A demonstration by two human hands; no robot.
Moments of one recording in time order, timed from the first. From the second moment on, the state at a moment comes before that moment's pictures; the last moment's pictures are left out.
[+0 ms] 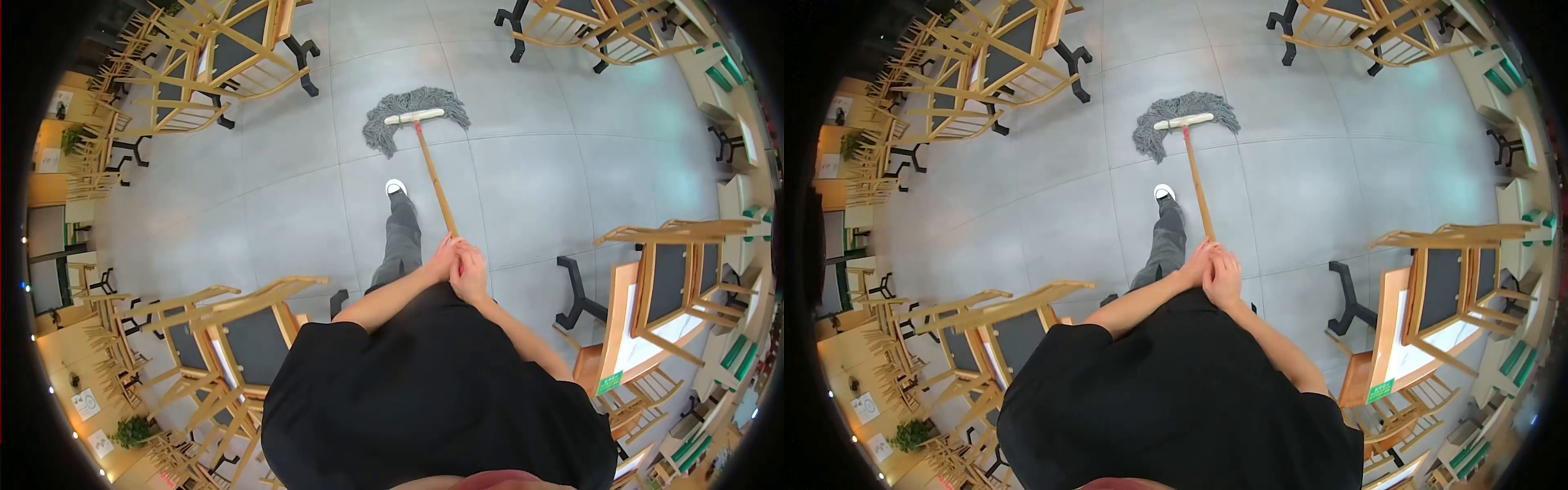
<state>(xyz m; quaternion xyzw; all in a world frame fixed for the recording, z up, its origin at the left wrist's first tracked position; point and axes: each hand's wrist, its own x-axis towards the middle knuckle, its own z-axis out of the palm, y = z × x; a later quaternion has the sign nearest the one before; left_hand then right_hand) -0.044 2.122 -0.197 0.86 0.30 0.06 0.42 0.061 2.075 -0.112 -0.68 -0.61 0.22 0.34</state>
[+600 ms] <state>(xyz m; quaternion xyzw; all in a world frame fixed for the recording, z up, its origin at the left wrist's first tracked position) -0.043 2.626 -0.251 0.89 0.15 0.10 0.42 0.054 2.563 -0.132 -0.71 -0.60 0.18 0.33</state>
